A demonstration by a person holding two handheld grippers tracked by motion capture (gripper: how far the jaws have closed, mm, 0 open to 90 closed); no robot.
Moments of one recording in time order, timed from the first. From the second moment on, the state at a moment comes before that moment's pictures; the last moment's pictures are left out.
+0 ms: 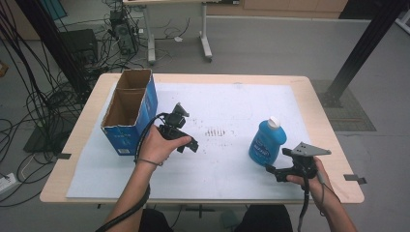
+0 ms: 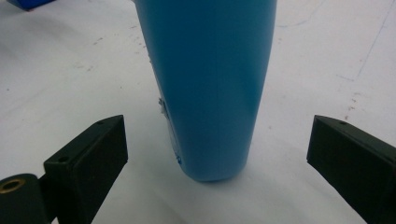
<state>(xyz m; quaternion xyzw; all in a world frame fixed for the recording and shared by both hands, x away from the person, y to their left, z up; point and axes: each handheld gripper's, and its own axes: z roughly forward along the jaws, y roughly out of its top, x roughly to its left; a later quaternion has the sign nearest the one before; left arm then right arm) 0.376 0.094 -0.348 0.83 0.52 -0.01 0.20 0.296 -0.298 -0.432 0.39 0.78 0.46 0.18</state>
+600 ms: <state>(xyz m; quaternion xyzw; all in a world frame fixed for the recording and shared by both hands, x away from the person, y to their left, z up) 0.374 0.096 -0.349 0.83 0.52 -0.01 0.20 0.299 -0.290 -0.441 0.35 0.75 0.52 0.21</state>
